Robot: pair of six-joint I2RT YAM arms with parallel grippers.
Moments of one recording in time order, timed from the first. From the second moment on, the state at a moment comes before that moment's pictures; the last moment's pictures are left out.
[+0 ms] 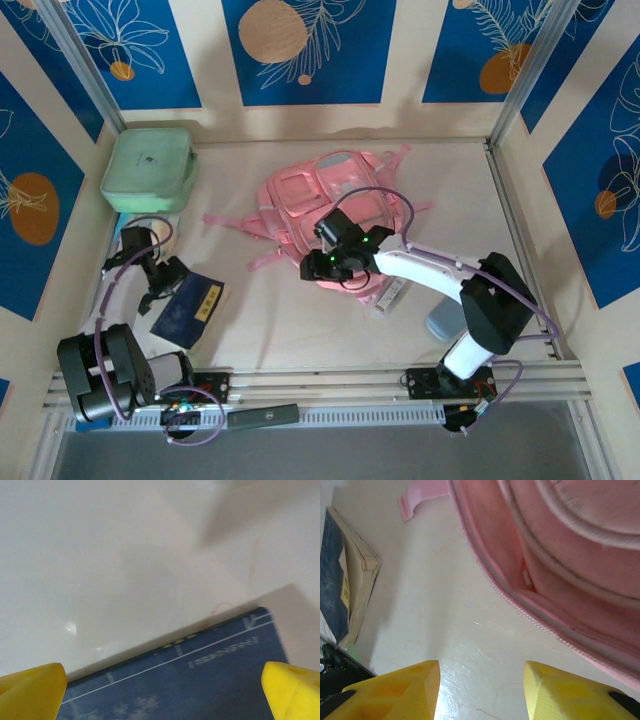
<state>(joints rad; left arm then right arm) 0.29 1.19 0.69 -0.76 -0.04 -0.53 0.82 1.61 1.10 -0.55 -0.26 0.74</state>
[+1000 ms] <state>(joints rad) -0.02 0.87 0.44 -0.84 0.06 -0.99 0.86 1.80 1.19 -0.51 -0.39 0.77</state>
